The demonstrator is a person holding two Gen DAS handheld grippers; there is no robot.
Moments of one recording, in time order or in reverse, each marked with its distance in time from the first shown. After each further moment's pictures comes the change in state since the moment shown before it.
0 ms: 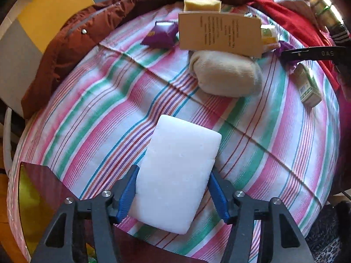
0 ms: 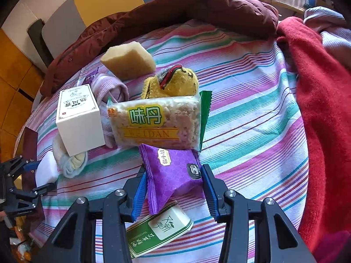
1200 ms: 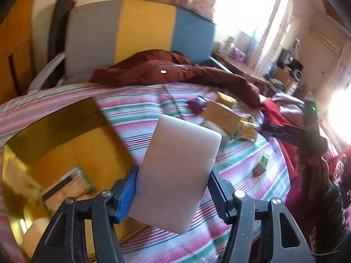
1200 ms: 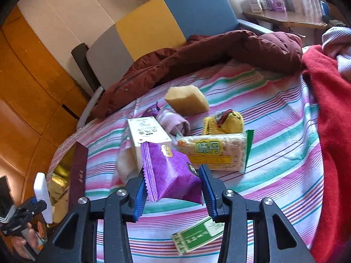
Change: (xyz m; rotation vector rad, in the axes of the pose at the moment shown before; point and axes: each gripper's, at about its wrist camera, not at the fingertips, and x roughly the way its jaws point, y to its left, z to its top) left arm -0.127 0.018 -0.103 -0.588 -0.431 -0.057; right arm -0.058 0.023 -0.006 -0.042 -0.219 0.294
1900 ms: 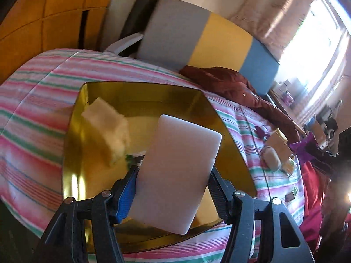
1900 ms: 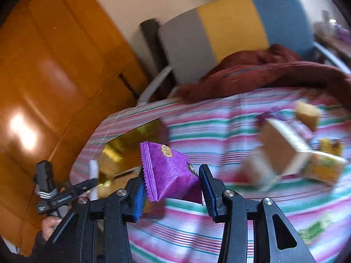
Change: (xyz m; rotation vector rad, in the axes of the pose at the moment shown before) left arm -0.054 0.142 -0.060 -0.380 -0.085 0.178; right arm 0.016 0.197 -0.032 -0.278 0.080 0.277
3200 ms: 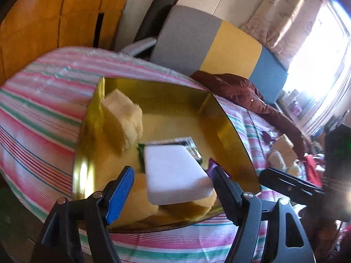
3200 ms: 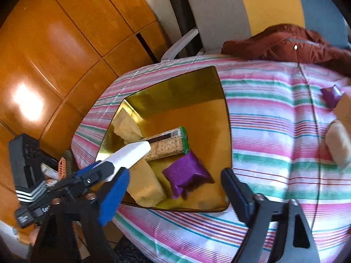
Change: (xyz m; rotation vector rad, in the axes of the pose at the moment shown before) left arm -0.022 -0.006 -0.025 -0.018 -0.073 0.088; right arm 0.108 0.088 -0.050 -0.097 0.174 0.008
